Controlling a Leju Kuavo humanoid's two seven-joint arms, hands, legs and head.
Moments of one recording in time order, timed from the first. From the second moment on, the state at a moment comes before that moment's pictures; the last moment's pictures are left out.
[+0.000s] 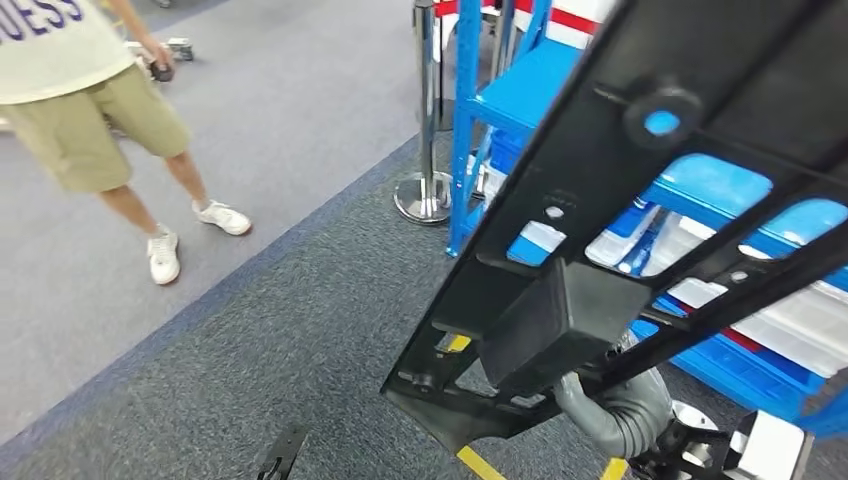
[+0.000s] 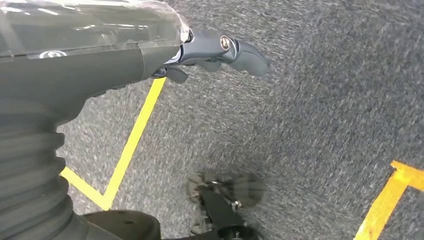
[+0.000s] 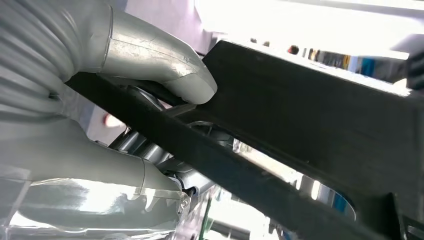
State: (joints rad) left arm -0.05 -0.15 0.42 -0.19 -0.60 0.18 -0.12; right arm -0.15 -0.04 0.33 -1.74 -0.25 0.56 -0.43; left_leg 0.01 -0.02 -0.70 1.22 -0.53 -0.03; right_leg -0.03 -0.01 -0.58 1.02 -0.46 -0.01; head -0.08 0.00
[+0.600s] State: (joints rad) left arm -0.05 -0.16 0.42 -0.19 -0.61 0.18 -0.11; right arm -0.10 -0.04 0.31 -1.78 -0.26 0.57 -0.41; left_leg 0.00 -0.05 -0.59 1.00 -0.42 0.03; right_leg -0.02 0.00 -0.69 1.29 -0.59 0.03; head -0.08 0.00
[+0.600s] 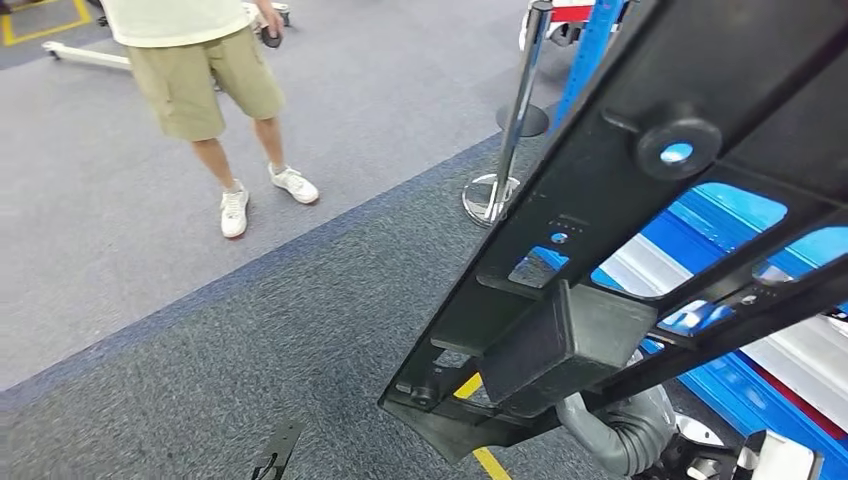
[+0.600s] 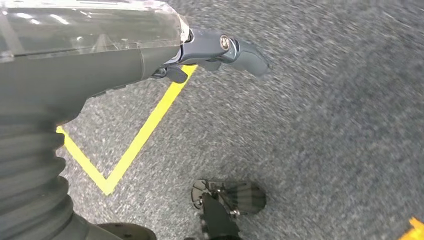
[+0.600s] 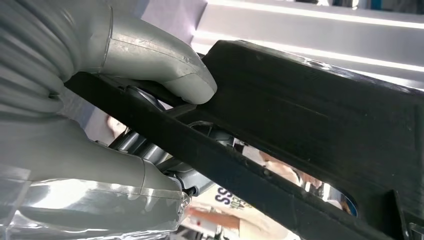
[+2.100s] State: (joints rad) left arm -0.05 -0.16 0.43 -0.19 -0.63 0.17 -0.11; right arm -0.02 -0.03 0.30 -1.81 -0.20 0.58 -0.47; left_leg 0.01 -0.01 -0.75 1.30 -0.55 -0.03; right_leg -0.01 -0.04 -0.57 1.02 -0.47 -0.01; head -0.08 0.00
